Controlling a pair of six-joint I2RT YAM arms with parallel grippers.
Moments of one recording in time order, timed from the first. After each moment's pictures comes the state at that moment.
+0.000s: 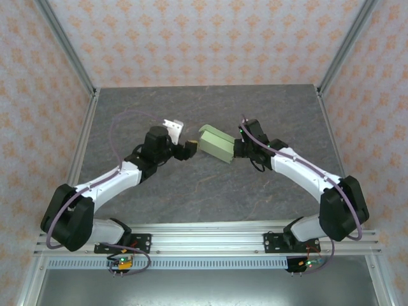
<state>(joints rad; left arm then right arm) -0.44 1.35 0.78 0.08 0.11 -0.17 0.54 1.41 0.99 -0.46 0.12 0.44</state>
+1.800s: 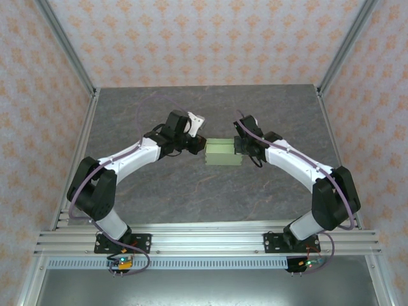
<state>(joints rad) -0.50 1.64 1.13 -0.25 0.31 -0.16 0.54 1.51 1.09 -0.58 0.24 0.47</state>
